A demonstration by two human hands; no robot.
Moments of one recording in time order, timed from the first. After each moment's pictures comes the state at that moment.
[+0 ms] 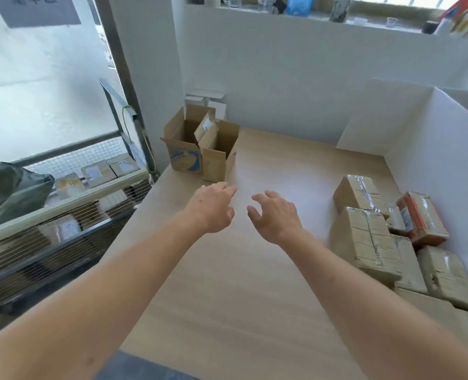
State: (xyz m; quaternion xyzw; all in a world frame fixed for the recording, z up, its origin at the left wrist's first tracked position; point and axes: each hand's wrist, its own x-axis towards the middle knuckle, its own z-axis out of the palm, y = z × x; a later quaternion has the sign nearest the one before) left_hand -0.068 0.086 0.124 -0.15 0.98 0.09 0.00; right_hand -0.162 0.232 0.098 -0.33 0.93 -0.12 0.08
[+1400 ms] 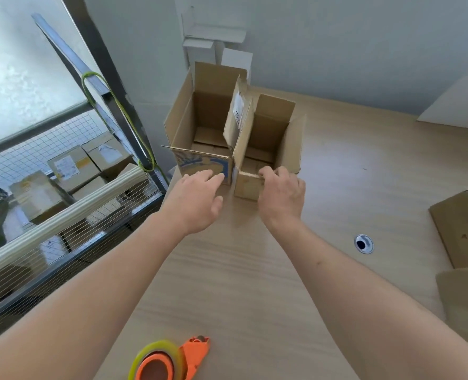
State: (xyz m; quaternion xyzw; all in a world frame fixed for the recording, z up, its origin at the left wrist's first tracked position) left_hand -0.237 -0.256 -0.024 -0.14 0.98 0.12 0.07; right_hand -0.345 -0.101 -0.055 -0.22 0.97 -0.12 -0.02
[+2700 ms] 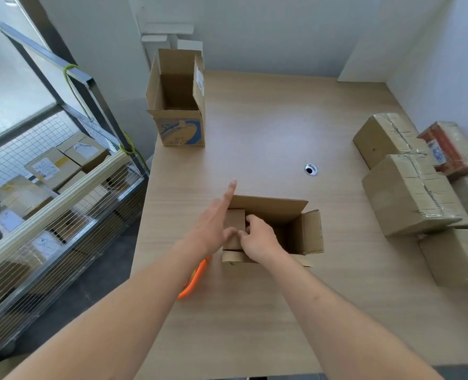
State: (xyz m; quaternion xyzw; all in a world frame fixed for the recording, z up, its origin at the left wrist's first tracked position) left_hand -0.052 -0.117 -0.053 -0.04 0.93 0.36 0.06; right_hand -0.082 0.030 -0.036 -0.03 0.90 -0.30 0.31
